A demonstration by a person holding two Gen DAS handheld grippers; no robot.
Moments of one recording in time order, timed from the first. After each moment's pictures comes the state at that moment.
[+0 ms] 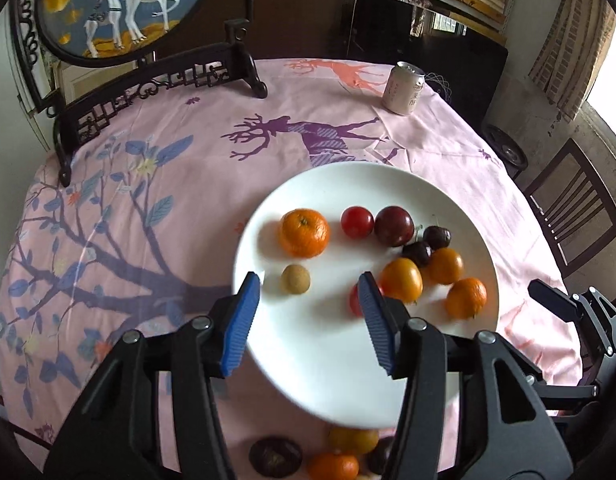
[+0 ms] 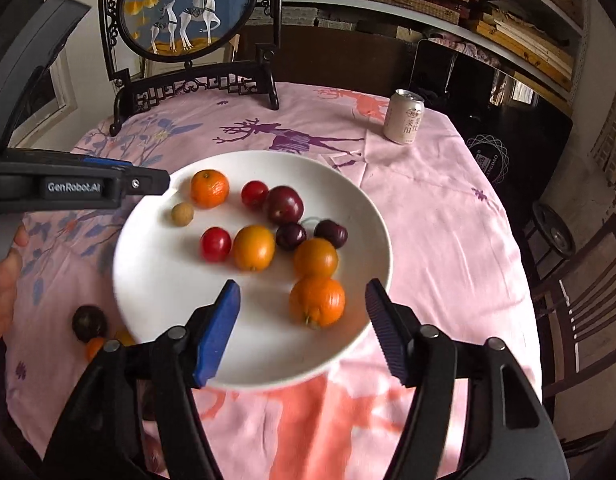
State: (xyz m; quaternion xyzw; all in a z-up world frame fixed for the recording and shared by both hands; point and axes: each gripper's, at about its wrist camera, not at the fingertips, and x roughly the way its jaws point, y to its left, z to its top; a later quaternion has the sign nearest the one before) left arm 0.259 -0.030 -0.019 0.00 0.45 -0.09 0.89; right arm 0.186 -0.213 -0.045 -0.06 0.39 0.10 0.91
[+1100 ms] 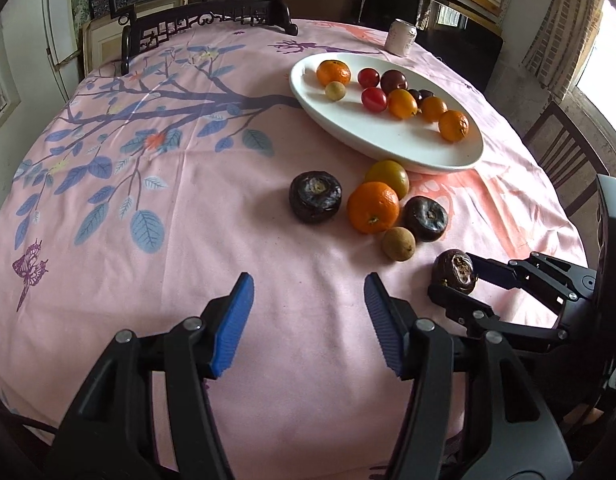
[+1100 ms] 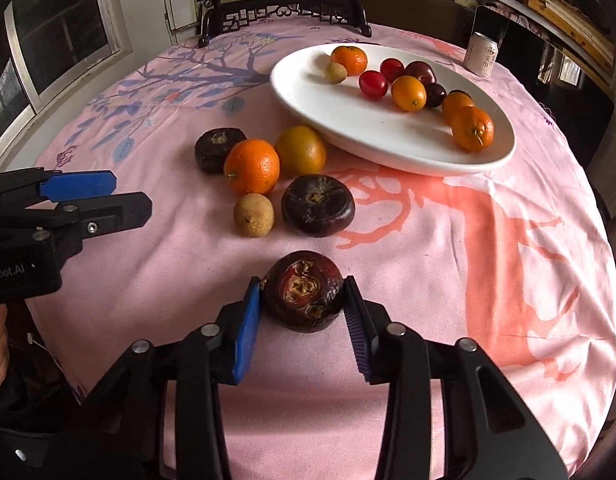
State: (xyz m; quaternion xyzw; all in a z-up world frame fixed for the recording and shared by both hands) left arm 0.077 0.020 -0.083 -0.02 0.47 -0.09 0.88; right arm 0.076 -0.135 -0.115 -0.07 0.46 0.18 0.87
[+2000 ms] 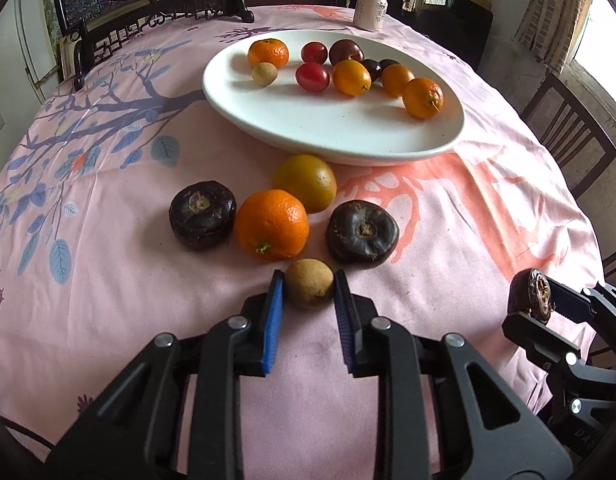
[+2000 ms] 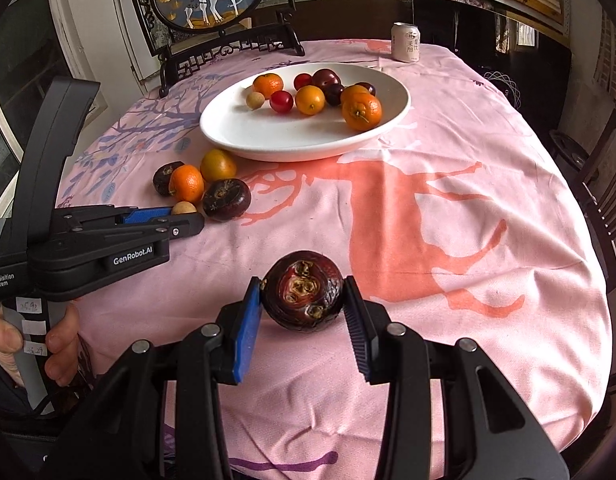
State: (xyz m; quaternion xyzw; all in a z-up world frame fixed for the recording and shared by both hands) left arm 0.109 -0.054 -0.108 0.01 0.48 -0.10 0.87; right arm 0.044 -0.218 -0.097 0.01 0.43 0.14 0.89
